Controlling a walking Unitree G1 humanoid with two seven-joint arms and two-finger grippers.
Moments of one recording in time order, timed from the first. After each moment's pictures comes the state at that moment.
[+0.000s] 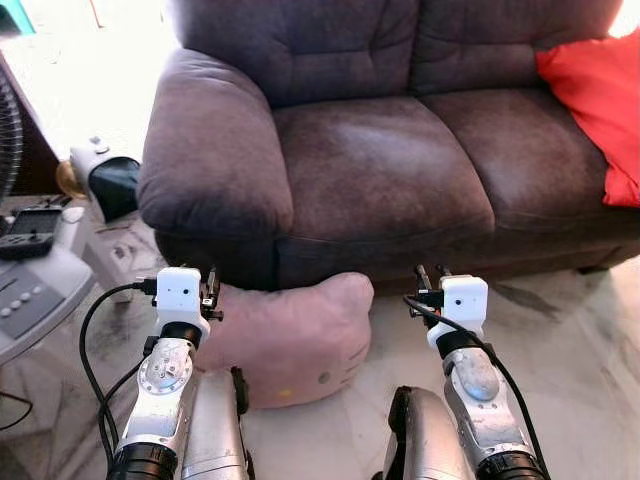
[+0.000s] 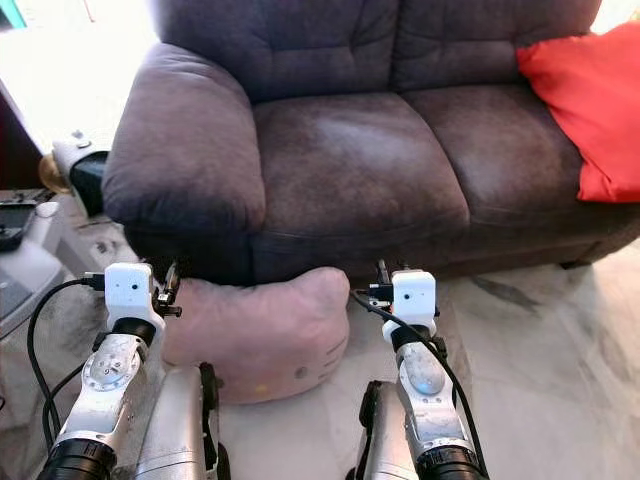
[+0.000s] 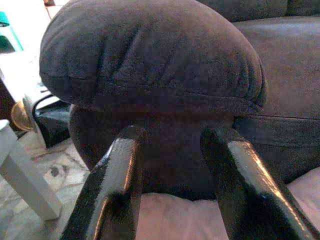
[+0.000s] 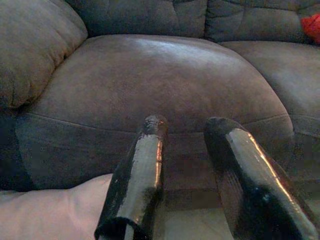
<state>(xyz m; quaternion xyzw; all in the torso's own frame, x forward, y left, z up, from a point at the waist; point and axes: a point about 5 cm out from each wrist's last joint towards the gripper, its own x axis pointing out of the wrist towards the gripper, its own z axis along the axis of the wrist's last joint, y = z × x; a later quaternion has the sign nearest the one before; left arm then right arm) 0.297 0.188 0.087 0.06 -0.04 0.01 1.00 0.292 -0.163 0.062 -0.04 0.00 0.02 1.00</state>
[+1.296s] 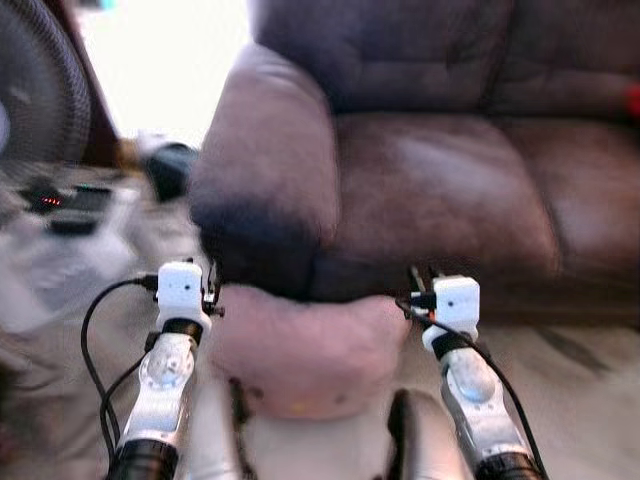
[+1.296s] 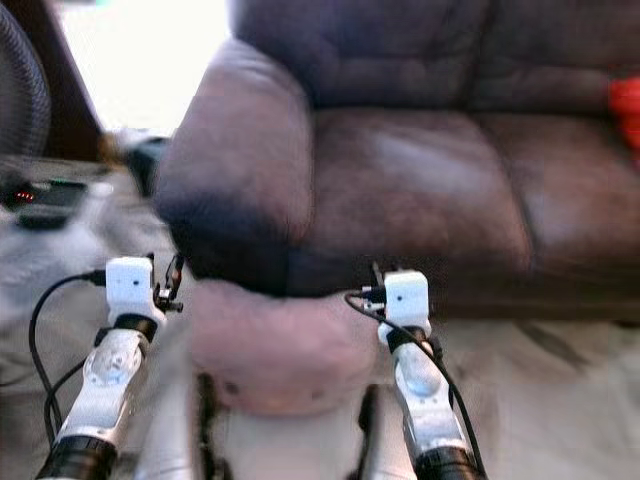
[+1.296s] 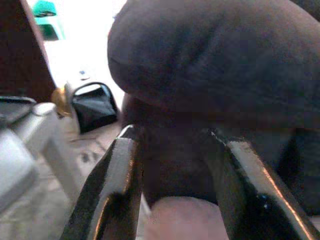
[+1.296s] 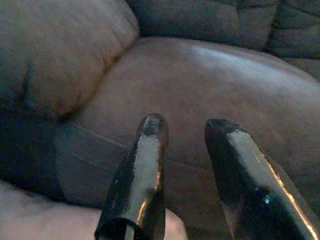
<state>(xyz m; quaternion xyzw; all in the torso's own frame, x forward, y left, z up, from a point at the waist) 0.300 0.186 0.090 0.06 -0.05 0.01 1.00 0.292 -0.159 0.060 -0.06 0.00 0.03 1.00</state>
